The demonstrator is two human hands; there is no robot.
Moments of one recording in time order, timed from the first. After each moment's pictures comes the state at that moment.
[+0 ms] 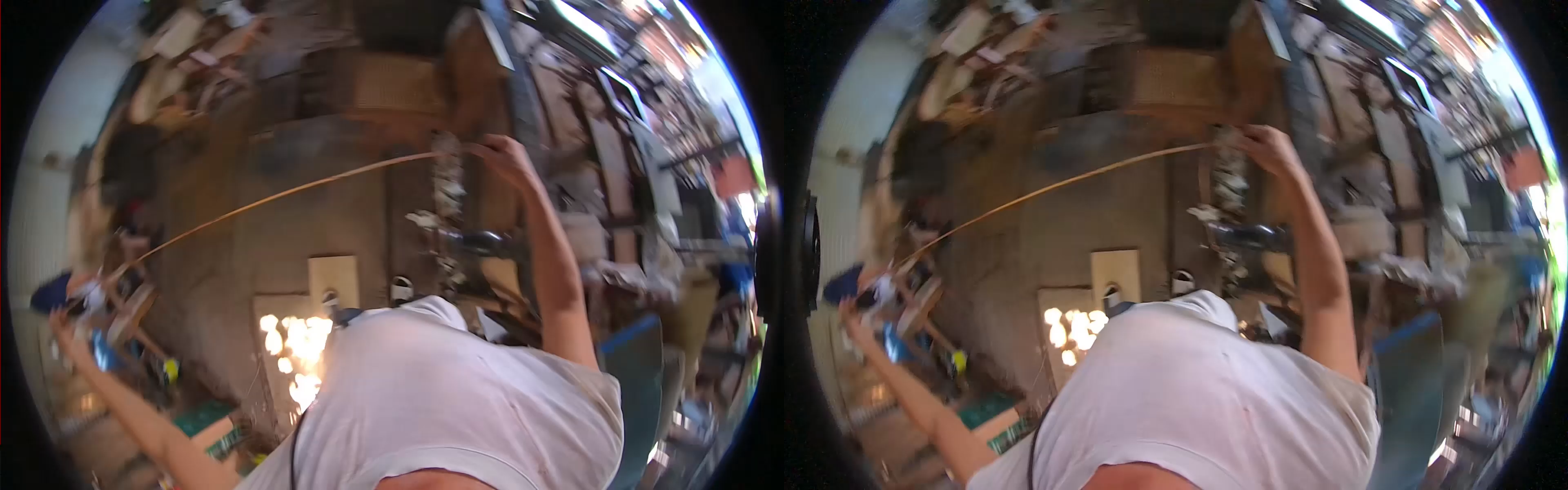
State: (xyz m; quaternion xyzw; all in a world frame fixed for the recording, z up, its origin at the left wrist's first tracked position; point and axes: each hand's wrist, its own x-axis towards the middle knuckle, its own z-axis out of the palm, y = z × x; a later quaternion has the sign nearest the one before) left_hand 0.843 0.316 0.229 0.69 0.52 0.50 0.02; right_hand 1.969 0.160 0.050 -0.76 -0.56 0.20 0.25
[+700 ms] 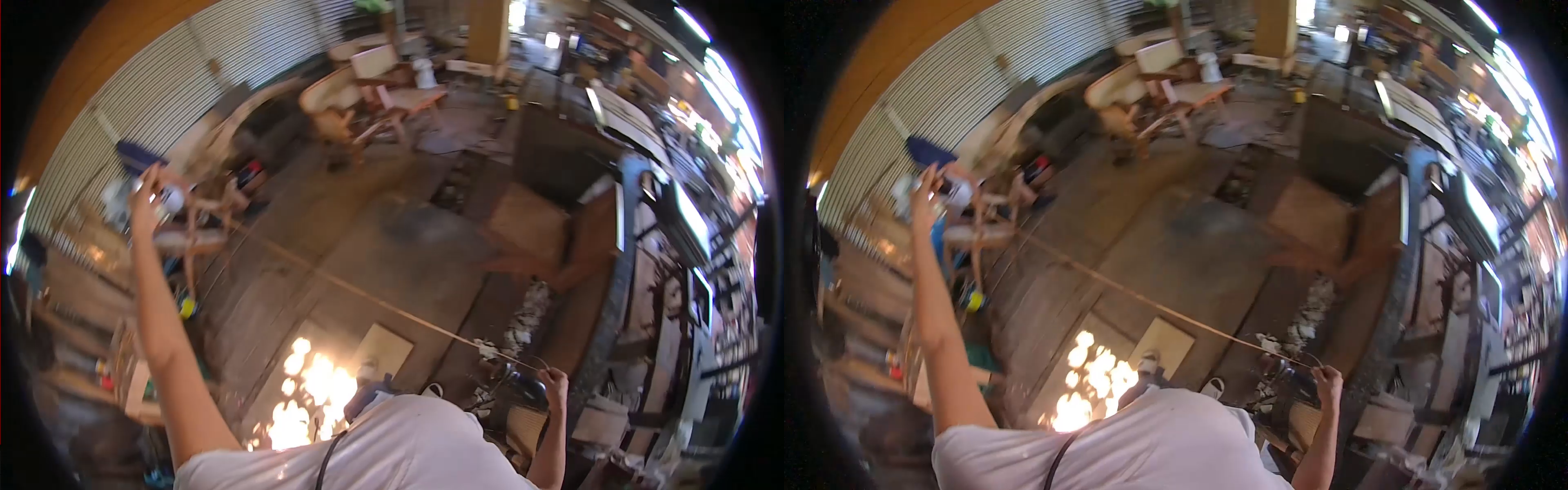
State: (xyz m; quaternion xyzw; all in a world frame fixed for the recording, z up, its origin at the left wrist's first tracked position) left_hand 0.988 0.262 0.325 0.46 0.60 0.63 0.16; right_hand 1.953 0.036 -0.114 -0.76 -0.44 0.33 0.35
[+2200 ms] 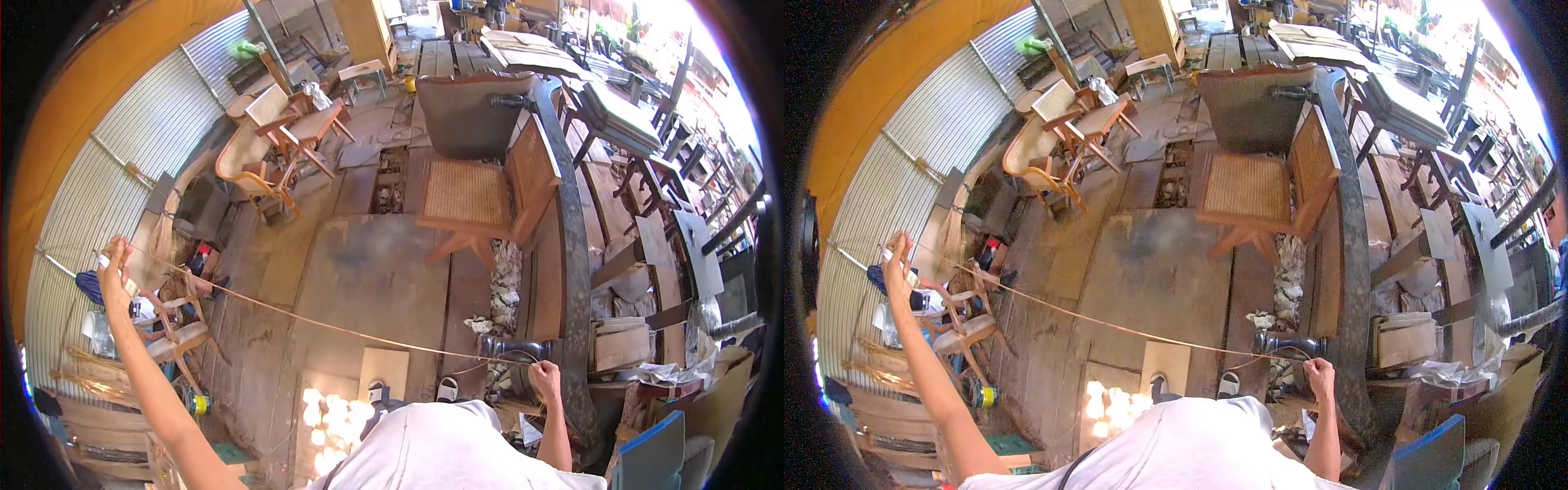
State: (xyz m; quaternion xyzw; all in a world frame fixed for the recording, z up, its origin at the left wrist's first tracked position) left_hand 1.178 0.329 0.378 0.55 0.54 0.60 0.22; right_hand 1.938 -0.062 -0.125 -0.84 -0.28 0.30 0.36
